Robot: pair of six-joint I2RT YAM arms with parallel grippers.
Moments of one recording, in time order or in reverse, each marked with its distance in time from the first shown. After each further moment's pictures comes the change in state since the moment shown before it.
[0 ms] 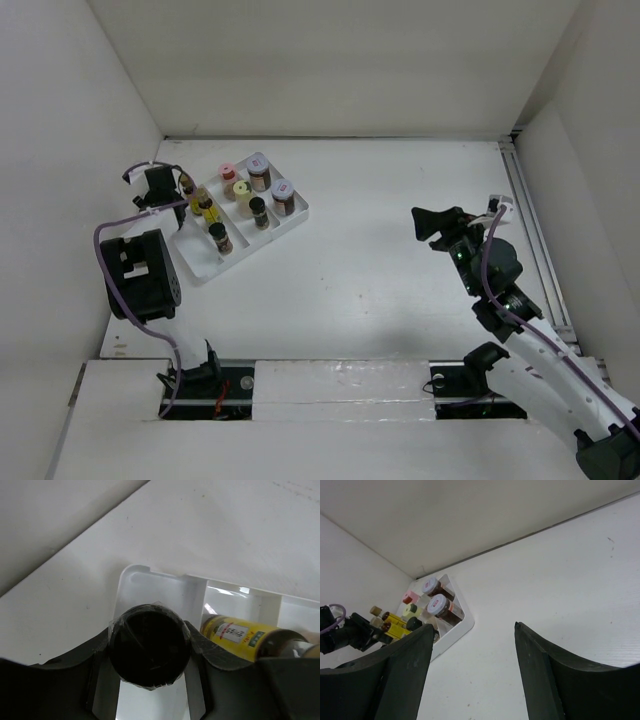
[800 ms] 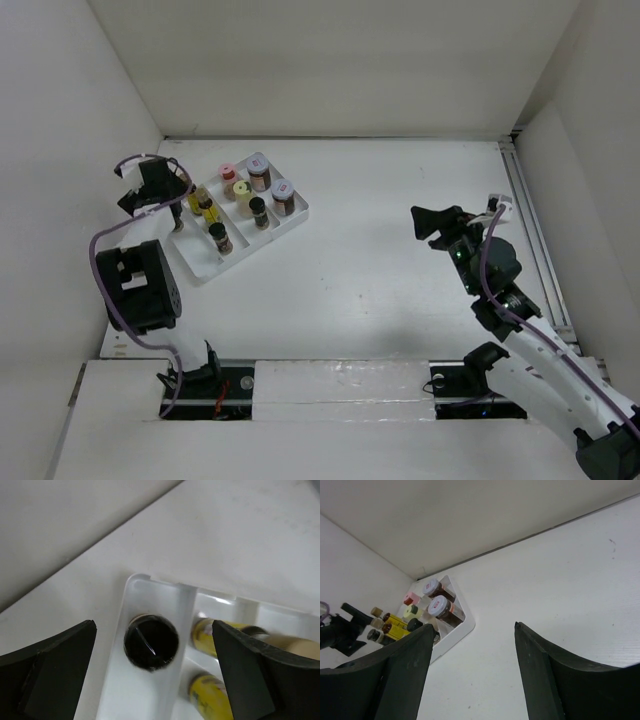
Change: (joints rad) left arm 0.000 -0.024 0.037 -0.071 -0.038 -0.021; right arm 0.000 0.010 0.000 0.013 0.000 0.000
